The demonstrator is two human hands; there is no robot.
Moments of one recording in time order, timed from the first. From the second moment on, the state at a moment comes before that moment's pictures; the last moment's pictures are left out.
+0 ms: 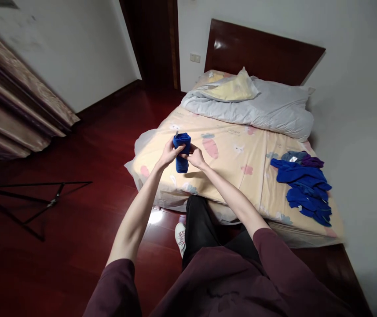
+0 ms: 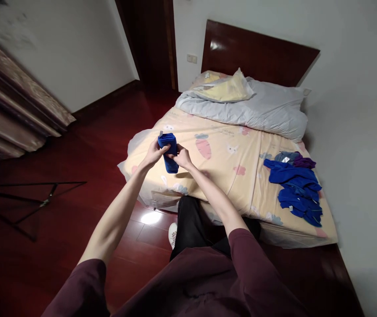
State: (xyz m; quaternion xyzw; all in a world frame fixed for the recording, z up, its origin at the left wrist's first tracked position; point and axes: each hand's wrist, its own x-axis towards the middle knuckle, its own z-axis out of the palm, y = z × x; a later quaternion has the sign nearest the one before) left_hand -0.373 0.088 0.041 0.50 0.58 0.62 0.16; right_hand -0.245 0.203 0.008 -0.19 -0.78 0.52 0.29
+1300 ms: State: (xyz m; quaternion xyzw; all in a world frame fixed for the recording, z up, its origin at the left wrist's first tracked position) left_hand -0.413 0.084 -0.163 0.34 0.78 0.46 0.25; right_hand -0.310 0.226 -0.020 -0.19 -0.70 0.62 0.30
